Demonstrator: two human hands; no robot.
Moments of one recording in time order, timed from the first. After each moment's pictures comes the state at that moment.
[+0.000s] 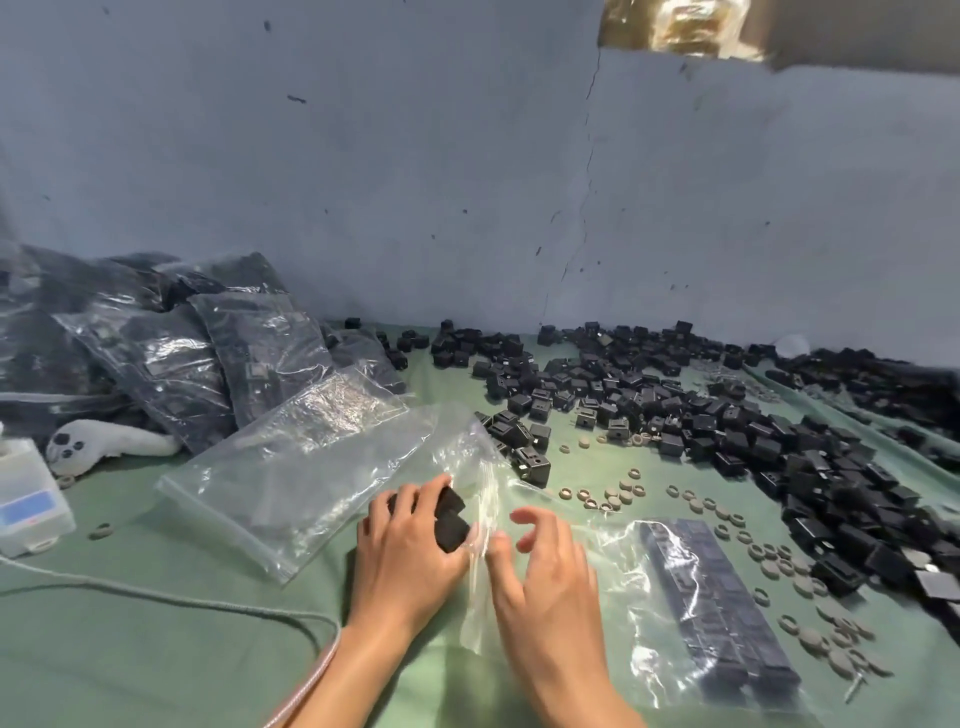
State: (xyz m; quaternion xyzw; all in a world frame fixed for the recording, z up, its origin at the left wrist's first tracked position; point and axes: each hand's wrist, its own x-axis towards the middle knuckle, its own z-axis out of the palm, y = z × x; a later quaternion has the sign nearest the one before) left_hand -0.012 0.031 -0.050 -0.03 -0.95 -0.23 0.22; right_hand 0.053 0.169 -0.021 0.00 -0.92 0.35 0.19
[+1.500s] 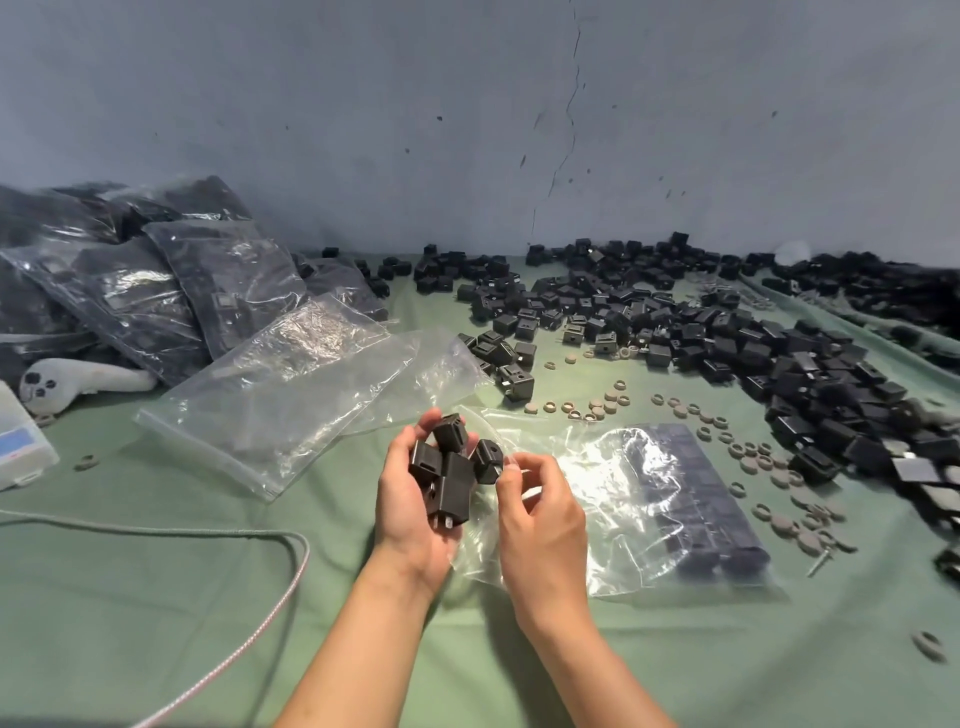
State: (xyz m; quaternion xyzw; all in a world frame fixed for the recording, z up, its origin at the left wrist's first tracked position) left_hand 0.019 0.079 -0.042 0.06 -0.33 -0.94 -0.03; right_hand 0.064 0.173 -0.049 -0.09 -0.79 0.56 0.22
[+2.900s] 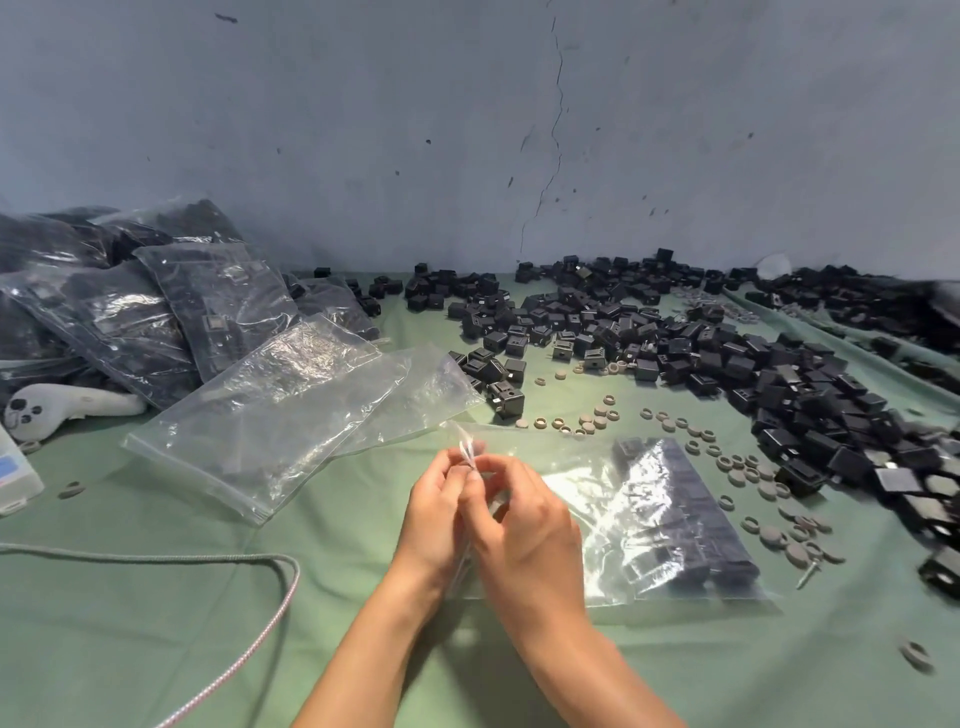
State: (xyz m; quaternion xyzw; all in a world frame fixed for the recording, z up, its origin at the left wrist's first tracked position) left_hand 0.024 0.096 -0.040 -0.02 -0.49 -0.87 -0.06; right_hand 0.073 0.173 -0.024 0.01 -0.87 0.42 0.27
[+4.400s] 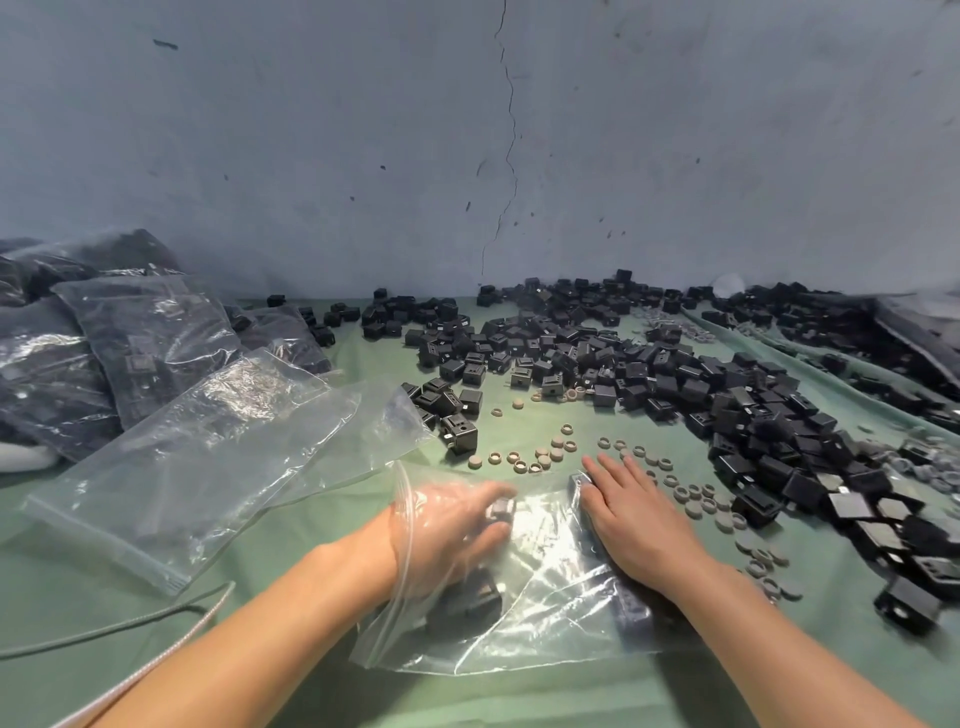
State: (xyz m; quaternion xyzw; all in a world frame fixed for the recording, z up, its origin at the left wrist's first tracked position) left_hand -0.015 0.108 0.000 -0.38 -0.91 -0.16 -0.03; right_hand -0.005 0.361 -0.044 -0.04 -0.99 0.16 -0.01
